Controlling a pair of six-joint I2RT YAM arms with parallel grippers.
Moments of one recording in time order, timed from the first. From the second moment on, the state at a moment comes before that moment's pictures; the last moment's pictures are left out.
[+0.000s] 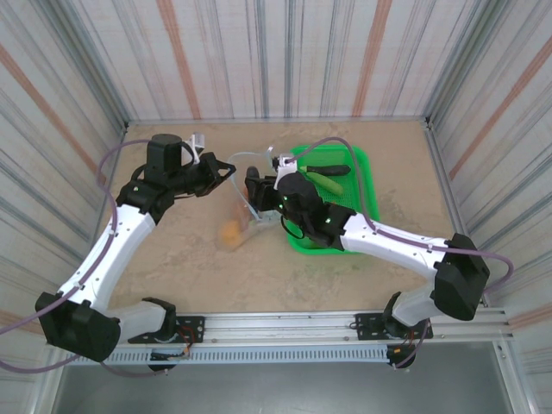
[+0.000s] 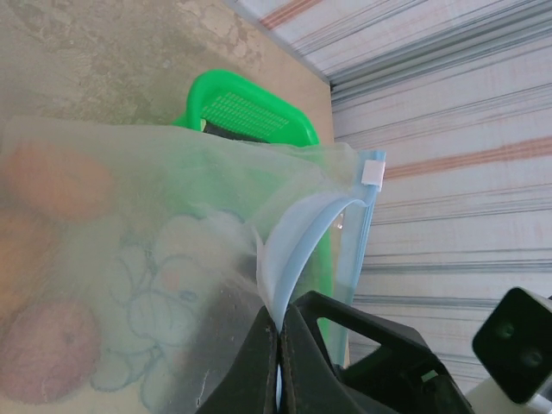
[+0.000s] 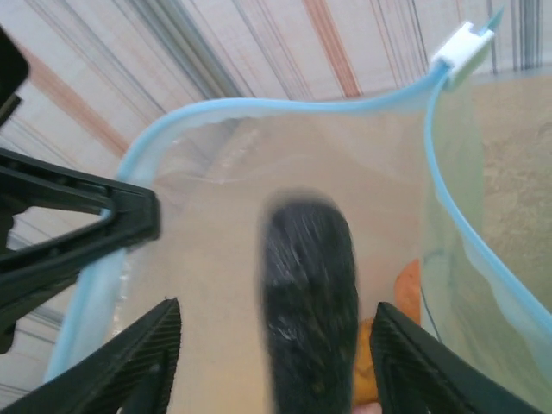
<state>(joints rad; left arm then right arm) -0.32 1.19 1.16 -0.50 0.49 -0.86 0.98 1.44 1.09 0.05 0.31 0.65</state>
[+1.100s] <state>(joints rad) -0.30 1.09 1.15 -0.56 0.43 -0.81 0.40 1.37 1.15 -0.48 -0.01 0.58</state>
